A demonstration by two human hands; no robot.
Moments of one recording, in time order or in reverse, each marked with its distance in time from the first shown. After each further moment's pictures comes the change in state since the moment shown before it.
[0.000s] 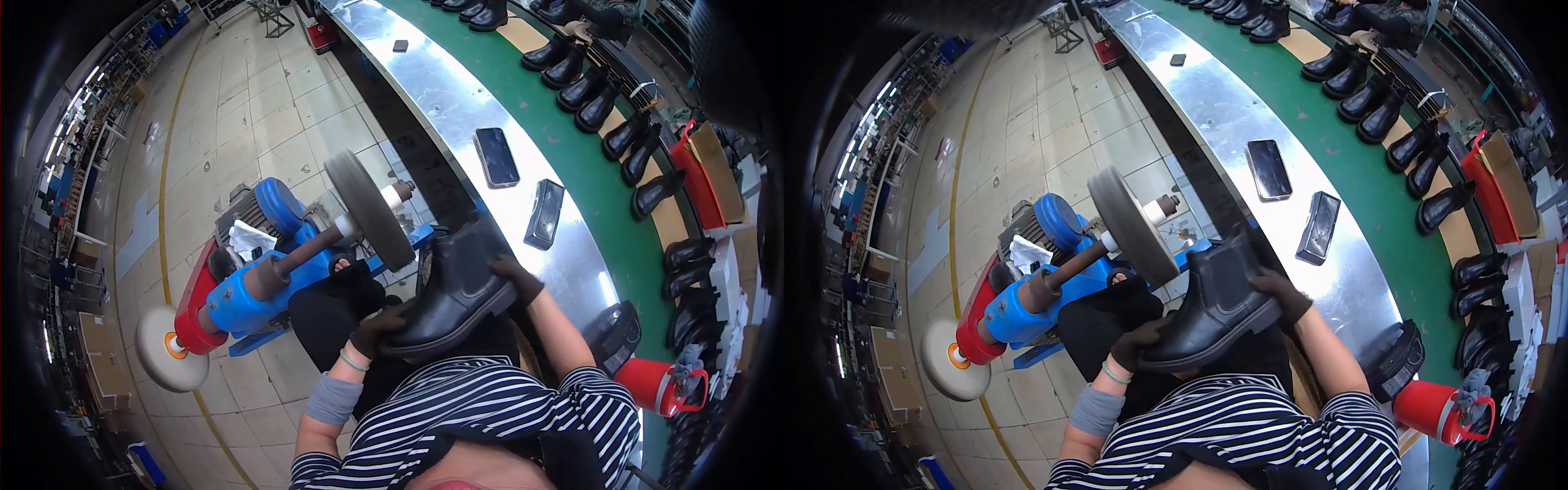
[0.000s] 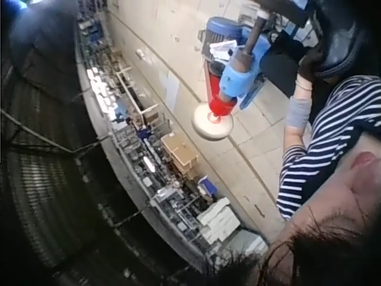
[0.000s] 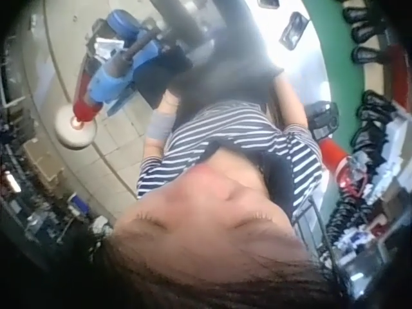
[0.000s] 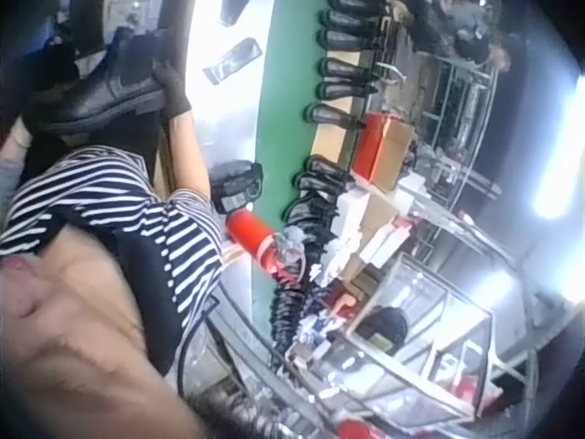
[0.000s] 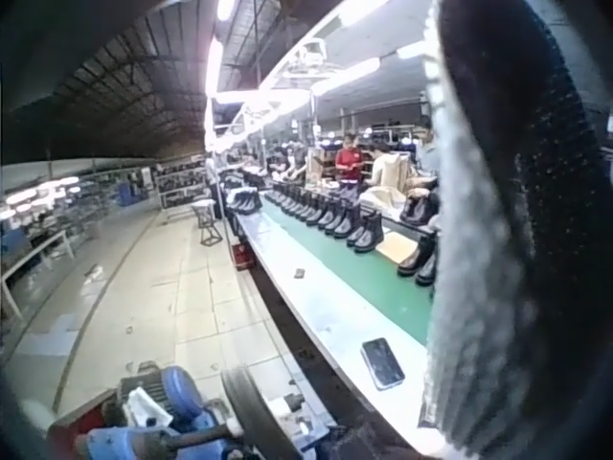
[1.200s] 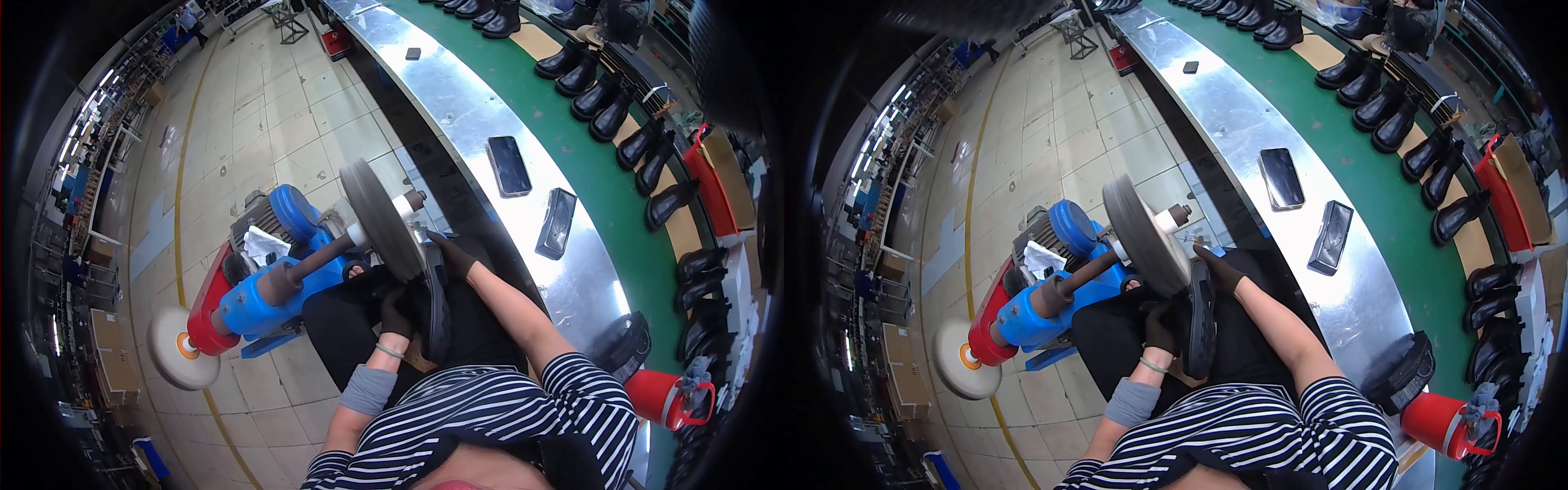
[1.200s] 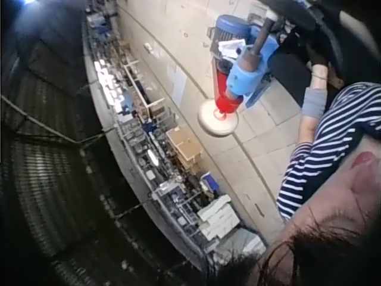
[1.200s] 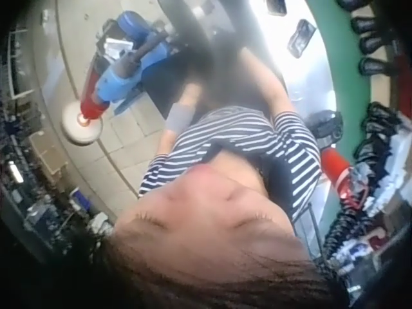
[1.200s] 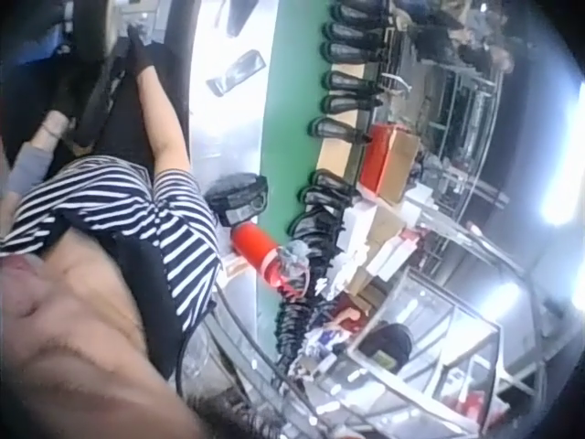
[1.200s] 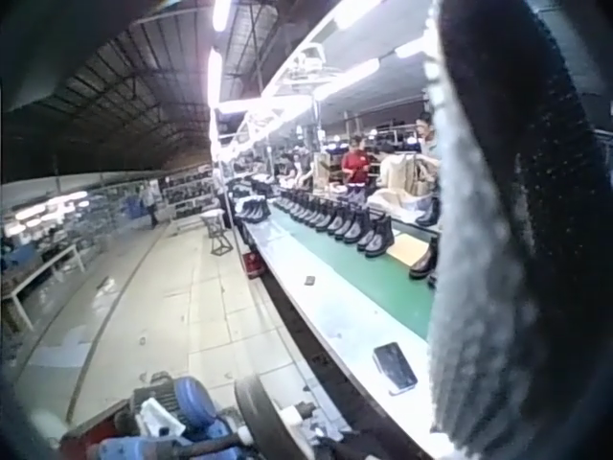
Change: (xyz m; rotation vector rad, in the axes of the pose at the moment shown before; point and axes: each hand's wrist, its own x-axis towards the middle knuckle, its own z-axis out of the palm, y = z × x) left_hand 0.068 -0.050 -0.117 -0.200 0.585 0.516; right_hand 0.222 0.094 -0.007 0.178 -0.273 0.305
